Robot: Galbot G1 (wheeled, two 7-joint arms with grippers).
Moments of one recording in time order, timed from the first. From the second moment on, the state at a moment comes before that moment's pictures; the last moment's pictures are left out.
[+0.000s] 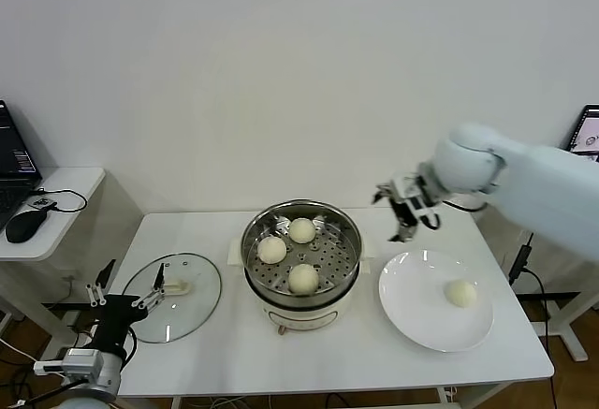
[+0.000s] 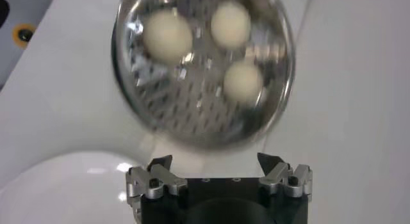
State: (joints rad) left arm 1.63 -1.13 -0.70 -2.16 -0.23 0.11 -0.16; right arm 0.45 0.55 -1.07 1.66 0.08 -0.35 -1.03
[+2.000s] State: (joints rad) left arm 1.65 -1.13 -0.70 -2.15 -0.21 0.11 -0.16; right arm -0.35 0.61 -0.39 1.25 -0.38 -0.21 -1.05
